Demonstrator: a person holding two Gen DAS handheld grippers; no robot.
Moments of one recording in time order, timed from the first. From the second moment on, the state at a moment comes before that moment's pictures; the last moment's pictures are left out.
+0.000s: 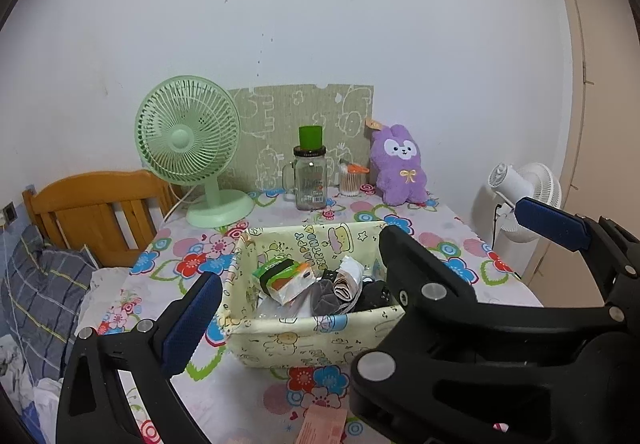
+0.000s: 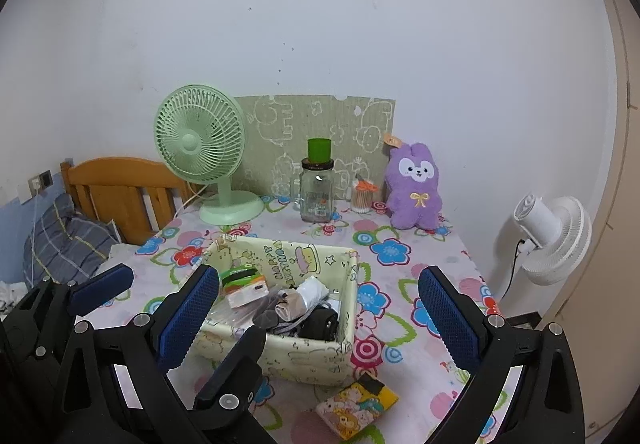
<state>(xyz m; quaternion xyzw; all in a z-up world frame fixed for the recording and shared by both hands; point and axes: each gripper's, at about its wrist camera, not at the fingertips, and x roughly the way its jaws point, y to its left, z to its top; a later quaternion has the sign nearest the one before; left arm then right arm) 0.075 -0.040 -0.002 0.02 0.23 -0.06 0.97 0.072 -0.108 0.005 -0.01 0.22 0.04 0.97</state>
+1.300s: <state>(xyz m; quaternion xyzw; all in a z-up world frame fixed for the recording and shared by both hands) 0.030 -0.048 -0.047 0.02 0.24 -0.08 0.97 0.018 -0.120 -0.044 0.01 0.26 0.02 0.97</state>
